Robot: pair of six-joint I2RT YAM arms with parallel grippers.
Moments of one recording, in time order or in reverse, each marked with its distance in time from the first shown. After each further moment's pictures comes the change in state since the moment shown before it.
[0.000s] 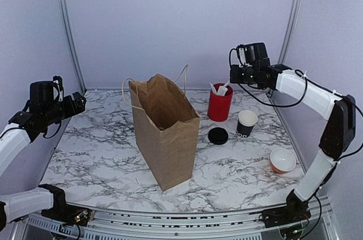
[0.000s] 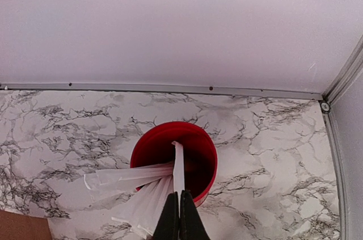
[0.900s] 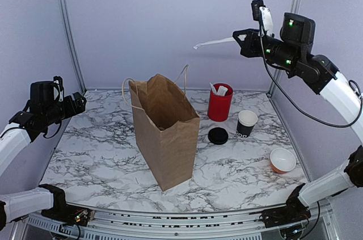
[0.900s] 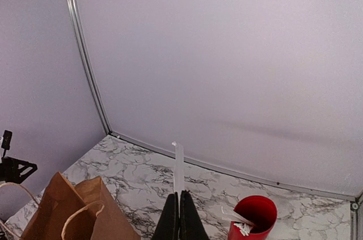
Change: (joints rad) left arm 0.000 0.005 0.000 0.001 0.000 0.000; right arm 0.213 -0.381 0.068 0.029 -0.131 -0.105
